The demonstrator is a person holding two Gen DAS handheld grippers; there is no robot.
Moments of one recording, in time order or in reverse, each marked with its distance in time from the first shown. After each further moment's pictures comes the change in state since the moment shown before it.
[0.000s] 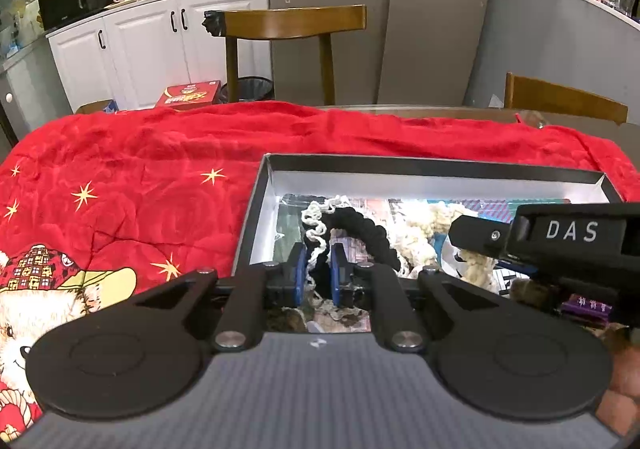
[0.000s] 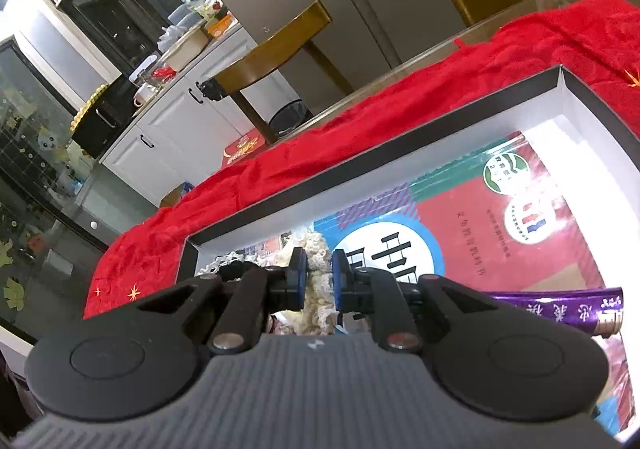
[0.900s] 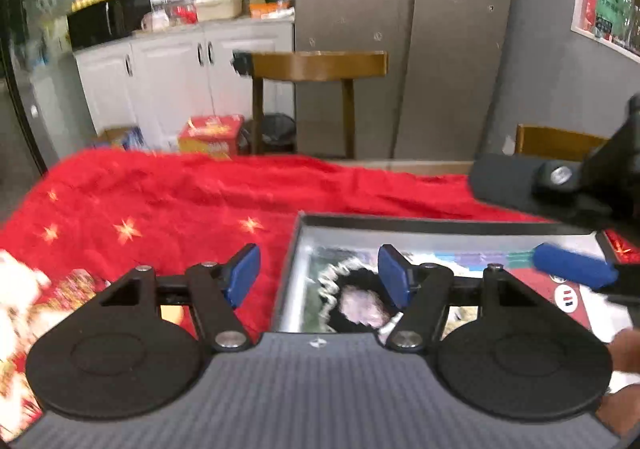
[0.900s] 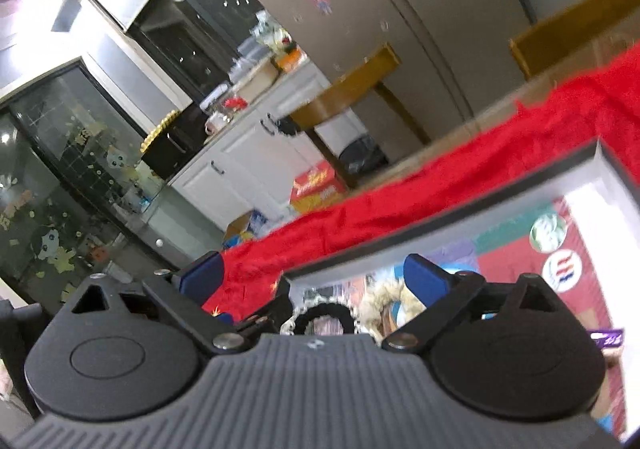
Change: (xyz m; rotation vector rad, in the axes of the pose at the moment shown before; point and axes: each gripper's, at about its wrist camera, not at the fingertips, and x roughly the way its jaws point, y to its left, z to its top) left arm -0.047 0.004 0.017 -0.027 -0.131 0.069; right arm -0.051 0.019 0.019 -0.056 -0.116 0.202
